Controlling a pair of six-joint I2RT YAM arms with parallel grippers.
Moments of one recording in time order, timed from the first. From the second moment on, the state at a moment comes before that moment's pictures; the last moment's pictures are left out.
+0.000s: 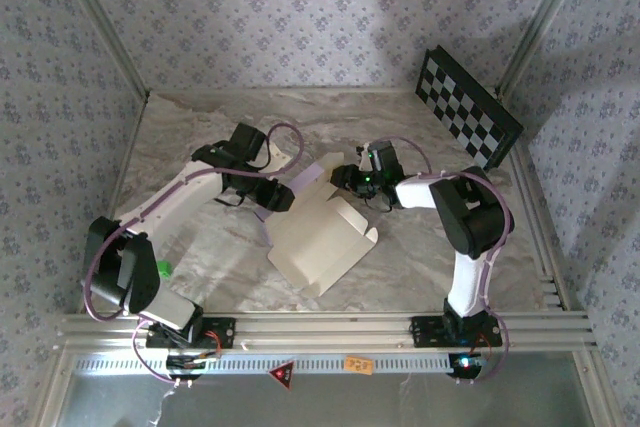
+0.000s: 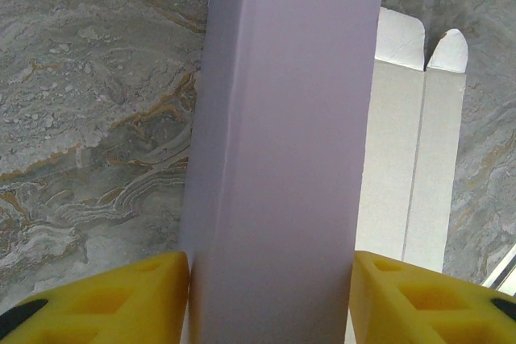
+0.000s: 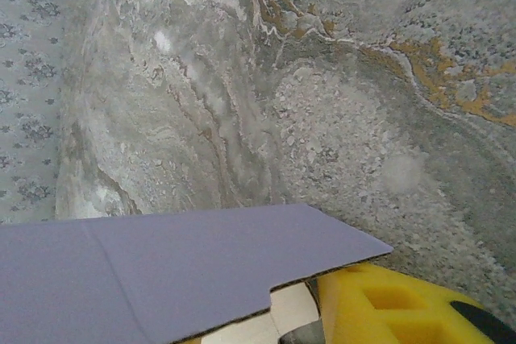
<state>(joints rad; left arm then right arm) -0.49 1.50 1.19 -0.85 0.37 0.07 0.43 1.90 0.93 0.31 -0.50 0.77</state>
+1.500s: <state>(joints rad) -0.49 1.52 1.19 -0.85 0.35 0.07 0.43 1.90 0.85 0.44 -0.46 0.96</state>
